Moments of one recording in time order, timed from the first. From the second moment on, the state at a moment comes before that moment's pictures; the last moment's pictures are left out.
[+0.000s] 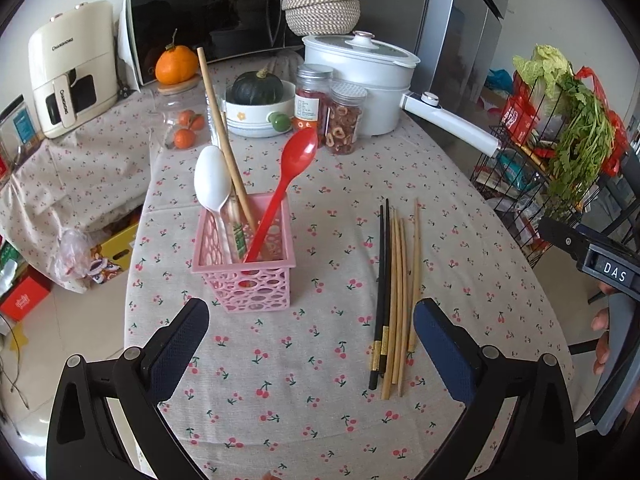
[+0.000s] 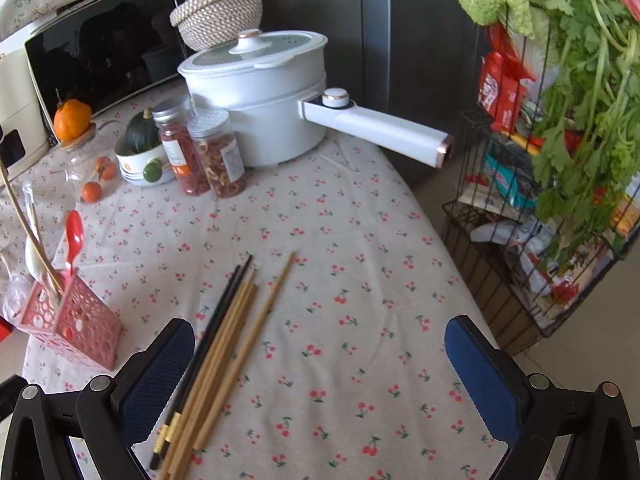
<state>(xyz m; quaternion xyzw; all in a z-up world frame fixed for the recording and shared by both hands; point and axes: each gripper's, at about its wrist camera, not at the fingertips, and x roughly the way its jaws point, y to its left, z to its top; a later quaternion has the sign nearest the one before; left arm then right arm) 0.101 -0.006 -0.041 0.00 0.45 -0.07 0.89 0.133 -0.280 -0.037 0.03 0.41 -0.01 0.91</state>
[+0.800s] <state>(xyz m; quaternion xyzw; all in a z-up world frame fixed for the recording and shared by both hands) 0.223 -0.115 -0.122 0.02 0.57 -0.06 0.82 0.187 -0.351 -0.089 0.10 0.49 -0.01 0.86</state>
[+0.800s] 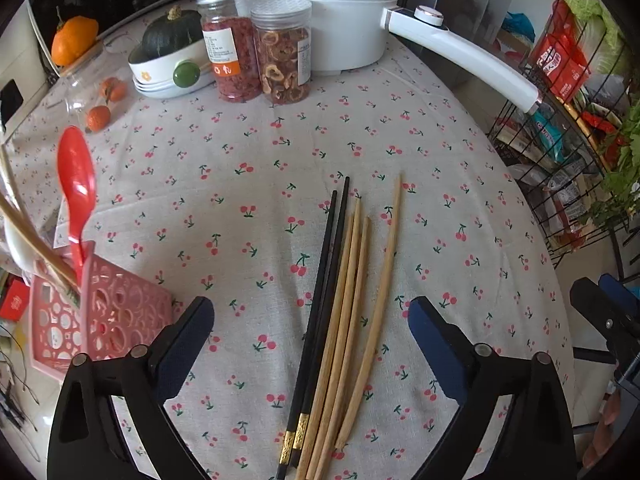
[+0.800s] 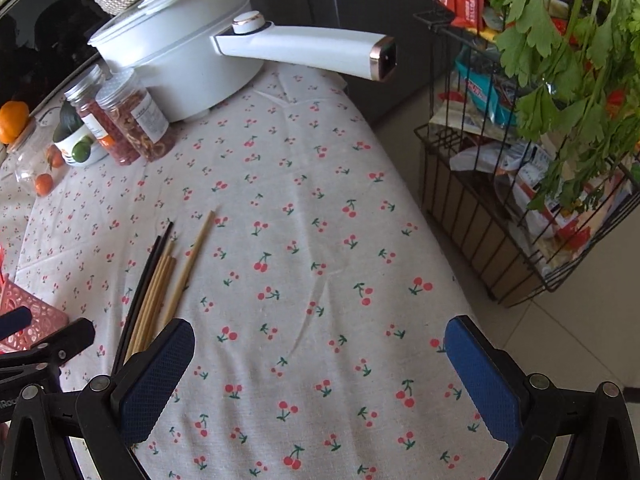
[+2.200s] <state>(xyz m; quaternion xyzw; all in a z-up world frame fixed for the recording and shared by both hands) 0.130 -0.056 -0.055 0.03 0.46 -0.15 0.87 0.231 -0.290 -0.125 0.10 0.54 0.02 0.84</state>
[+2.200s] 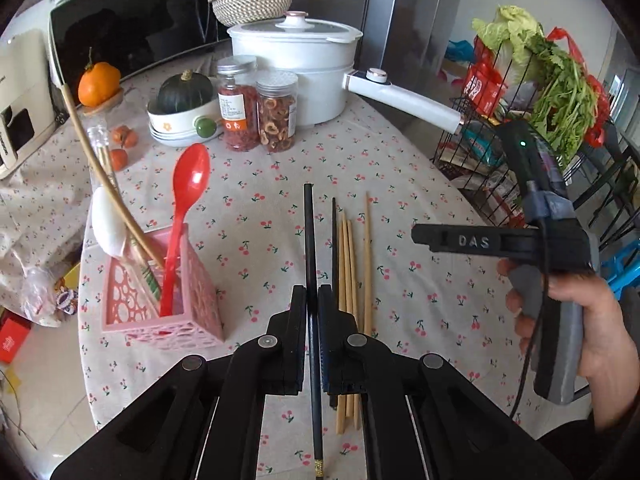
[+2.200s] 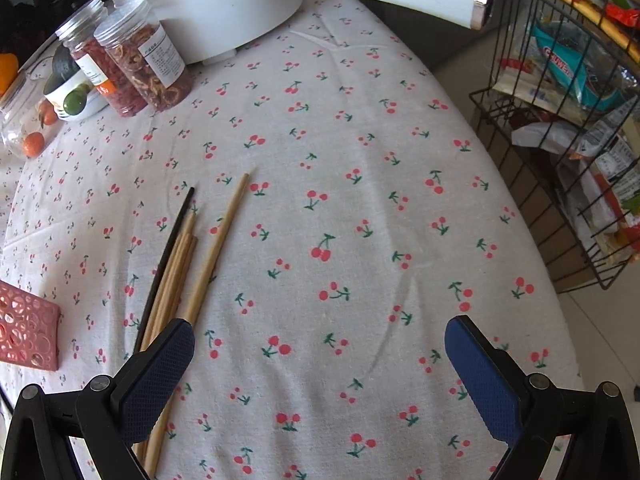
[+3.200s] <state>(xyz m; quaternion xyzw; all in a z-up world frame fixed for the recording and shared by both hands) 0.094 0.019 -0.025 -0.08 0.41 -0.19 0.89 0.241 -0.216 -0.136 0.07 0.50 0.03 0.86</state>
